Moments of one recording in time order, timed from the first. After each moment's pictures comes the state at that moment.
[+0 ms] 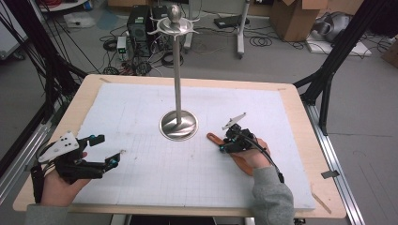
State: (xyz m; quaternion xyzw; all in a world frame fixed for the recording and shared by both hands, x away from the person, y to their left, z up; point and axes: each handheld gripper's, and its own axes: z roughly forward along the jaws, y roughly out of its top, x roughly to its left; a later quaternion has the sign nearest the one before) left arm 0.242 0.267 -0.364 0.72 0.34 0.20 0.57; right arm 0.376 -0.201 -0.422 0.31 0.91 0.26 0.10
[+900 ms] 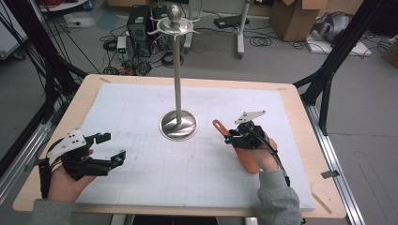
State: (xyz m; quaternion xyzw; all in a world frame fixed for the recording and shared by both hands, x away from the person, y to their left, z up) left arm 0.253 0.256 -0.366 0.73 0.33 0.18 0.57; right arm 0.360 -0.226 -0.388 0.33 0.86 0.35 0.14
